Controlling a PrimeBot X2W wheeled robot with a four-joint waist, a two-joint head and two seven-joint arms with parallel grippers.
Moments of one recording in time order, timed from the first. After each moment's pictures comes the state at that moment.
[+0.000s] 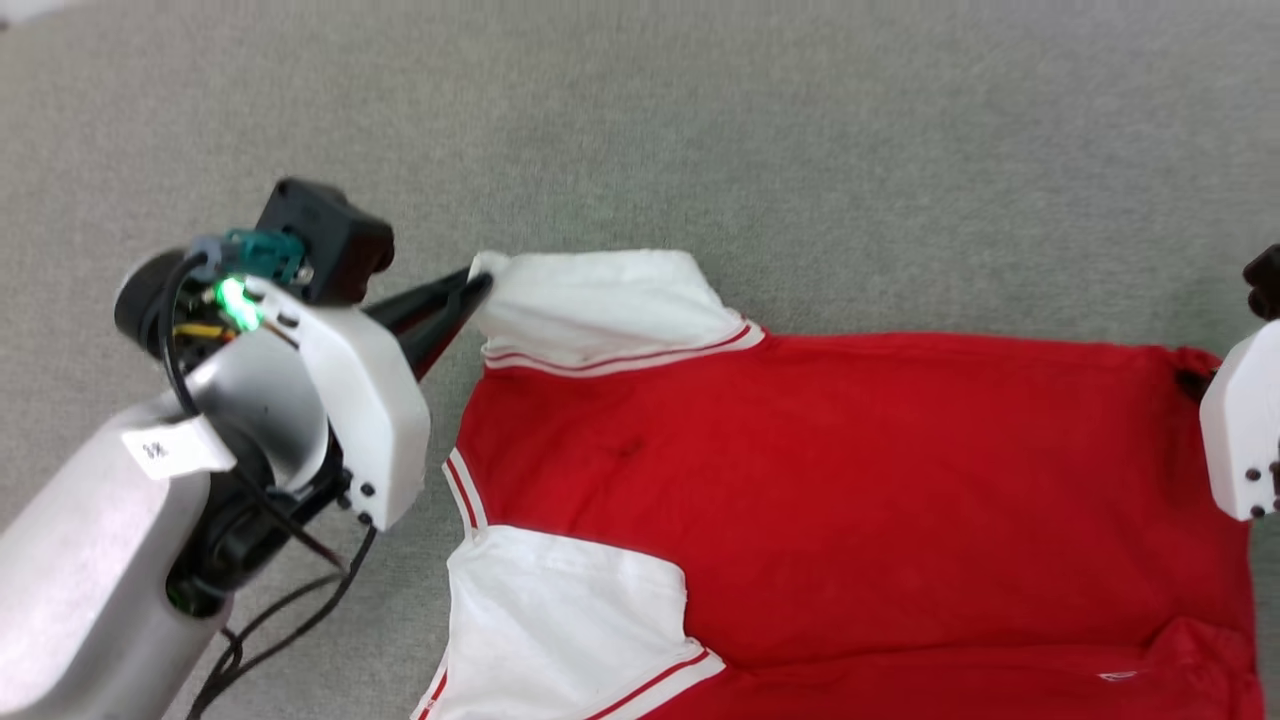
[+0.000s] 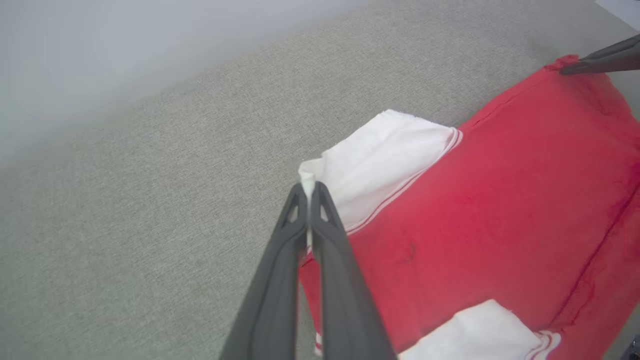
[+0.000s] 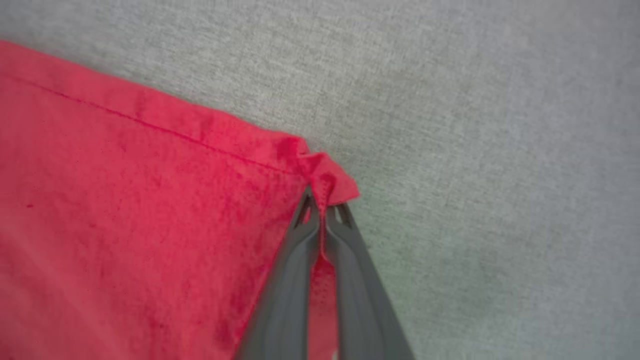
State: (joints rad) left arm -0.61 0.66 -0.51 -0.23 -0.73 -0.05 0.56; right arm -0.47 -0.61 0.19 0.18 0.48 0.13 0.81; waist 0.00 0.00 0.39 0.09
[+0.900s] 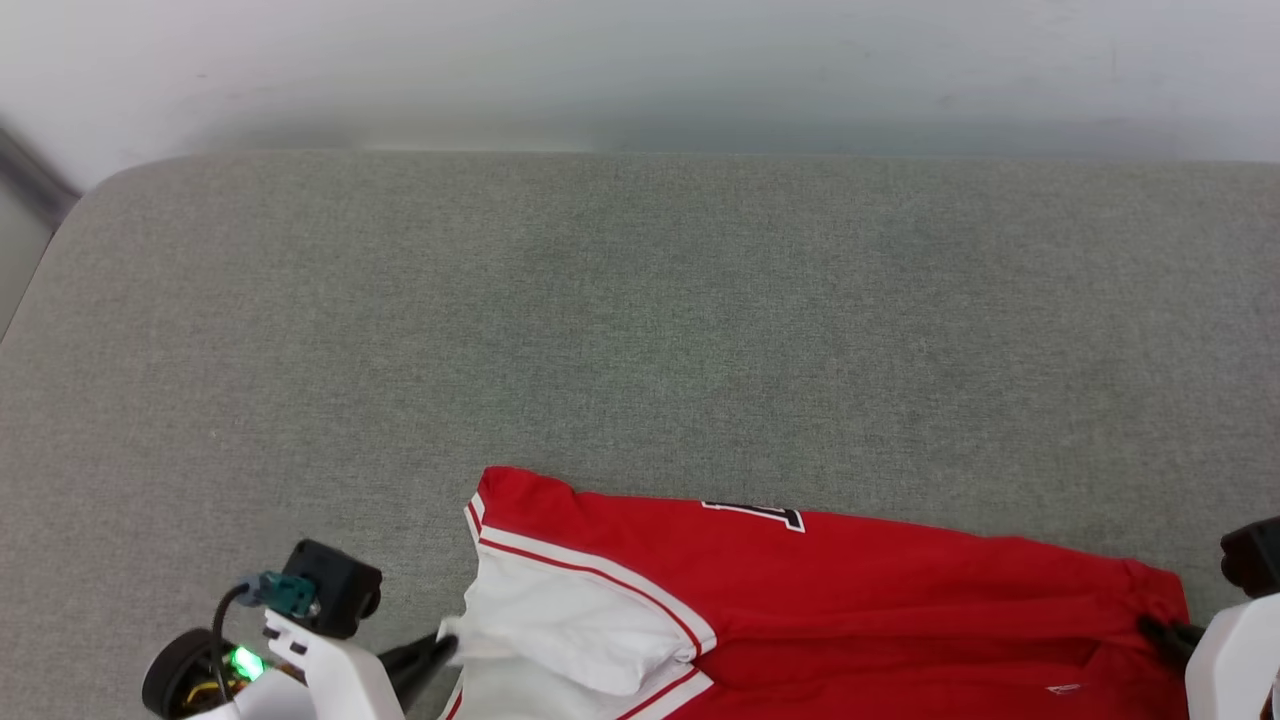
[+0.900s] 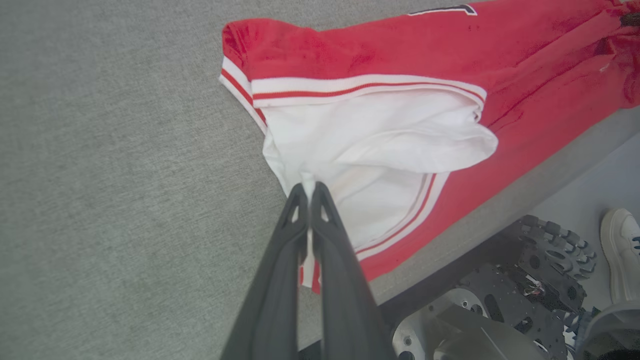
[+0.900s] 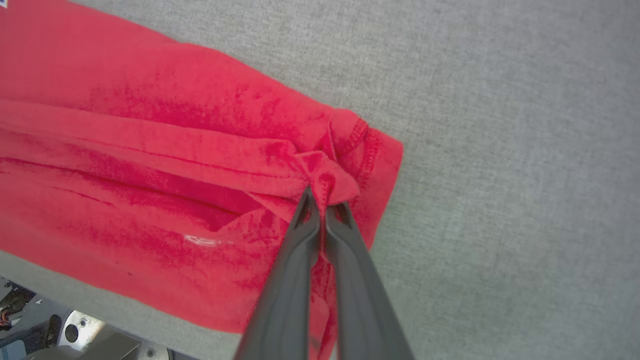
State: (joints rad) left arm -0.06 0.77 -0.54 -0.31 -0.81 0.07 0.48; right arm 0.03 -0.57 0.08 0.02 0.55 0.13 0.61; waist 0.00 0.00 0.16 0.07
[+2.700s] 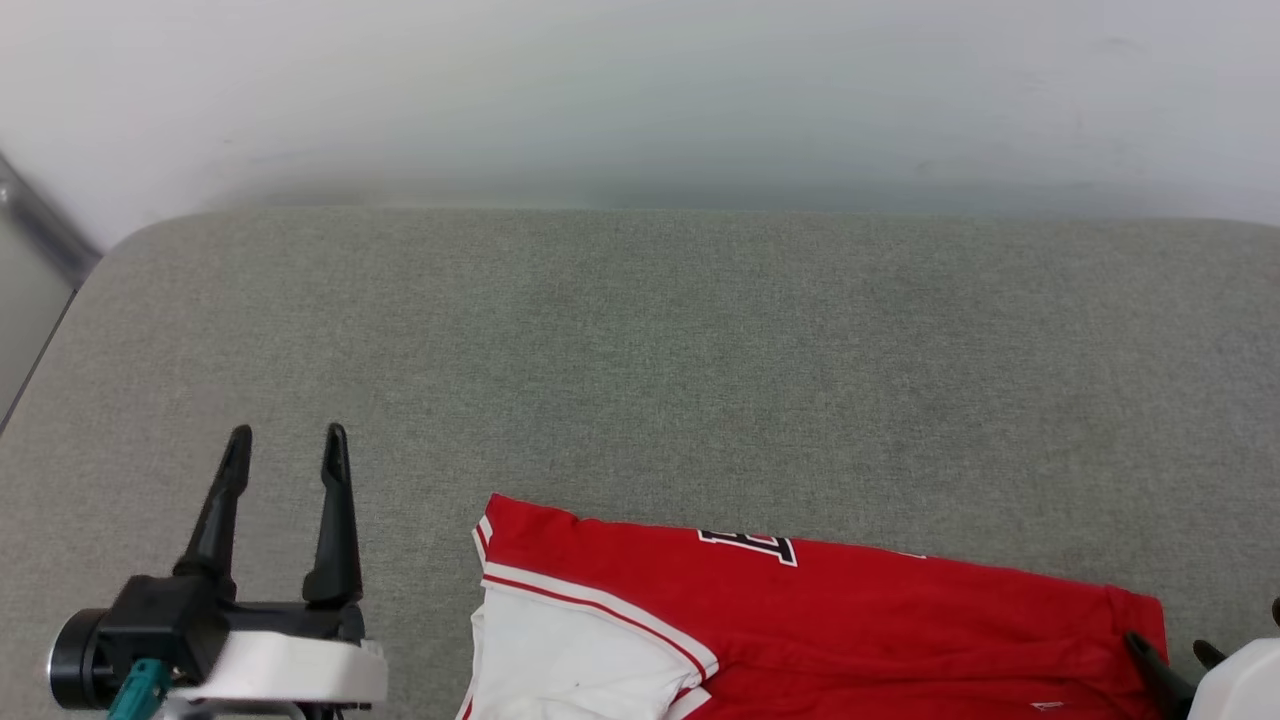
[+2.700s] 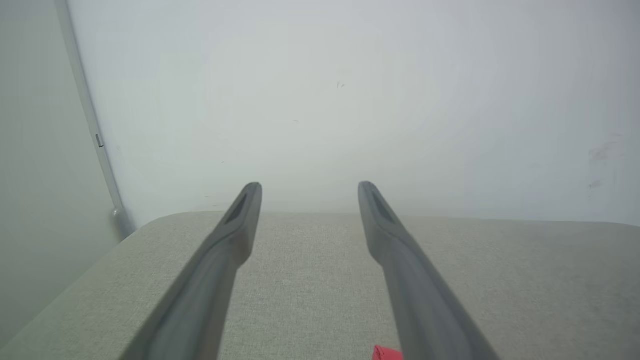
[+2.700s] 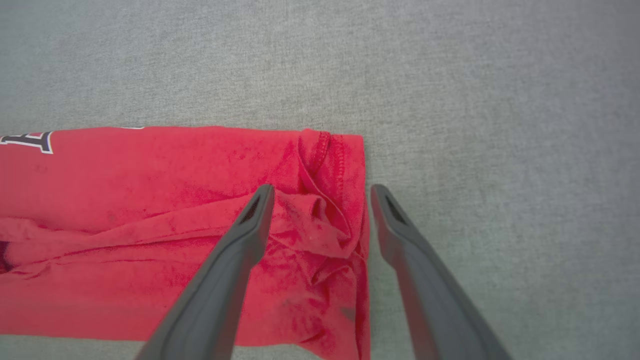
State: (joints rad) left arm 0.01 0.38 -0.20 -0.15 -0.42 0.19 -0.26; right arm 0.11 -0.25 -0.21 -0.01 0.43 0.13 0.59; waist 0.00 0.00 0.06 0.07
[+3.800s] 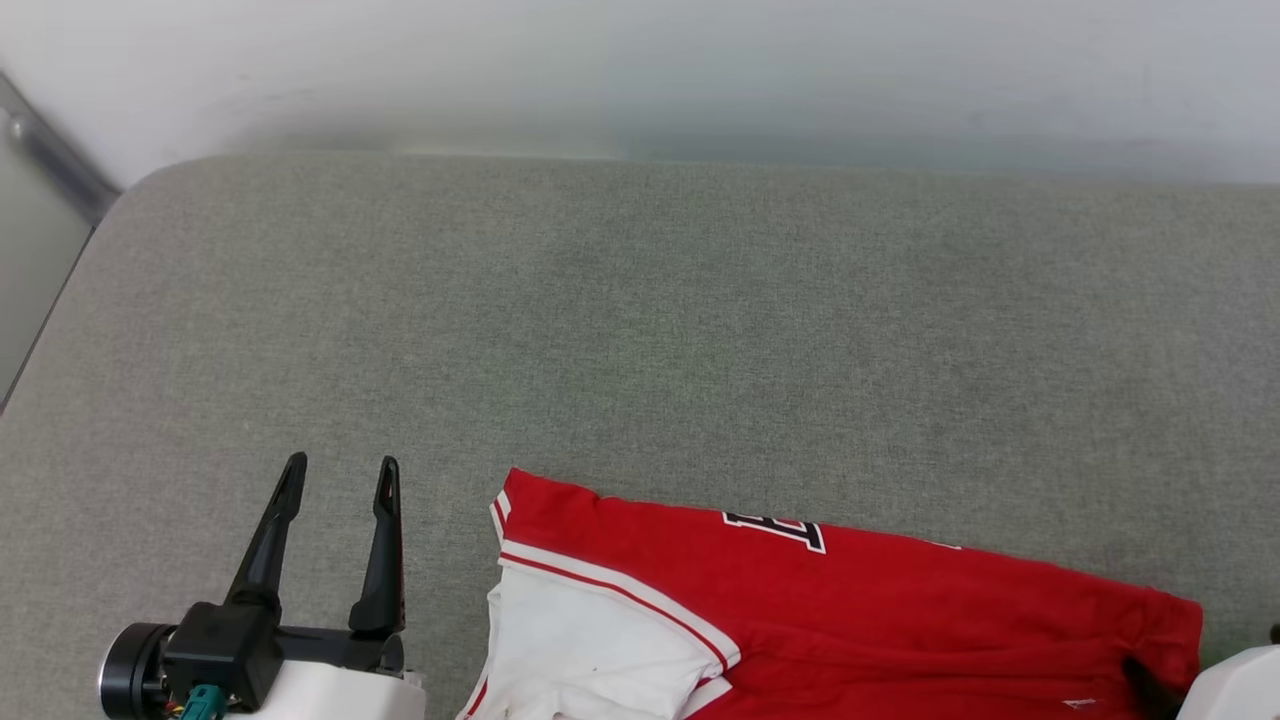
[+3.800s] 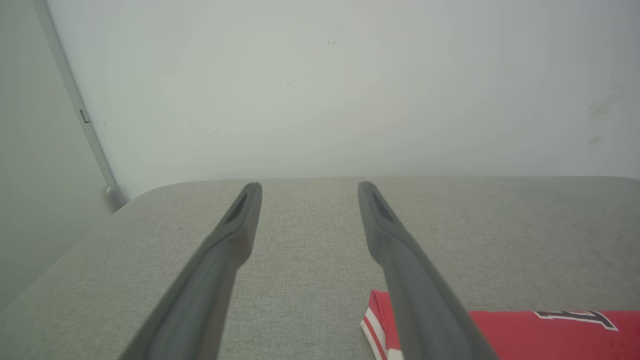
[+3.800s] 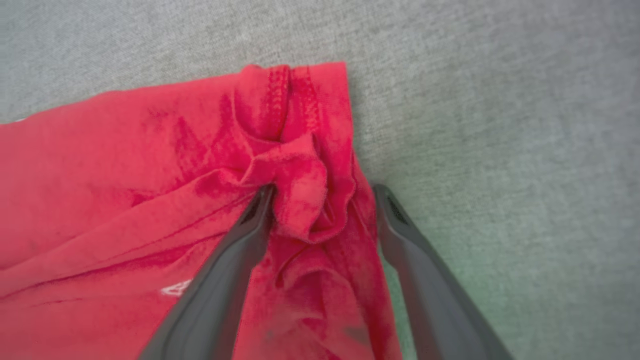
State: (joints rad) left arm 0.08 0.08 0.03 -0.13 -0.09 -0.11 -0.26; right arm 0.06 -0.12 -0.31 0.22 0.36 0.12 0.64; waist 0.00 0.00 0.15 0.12
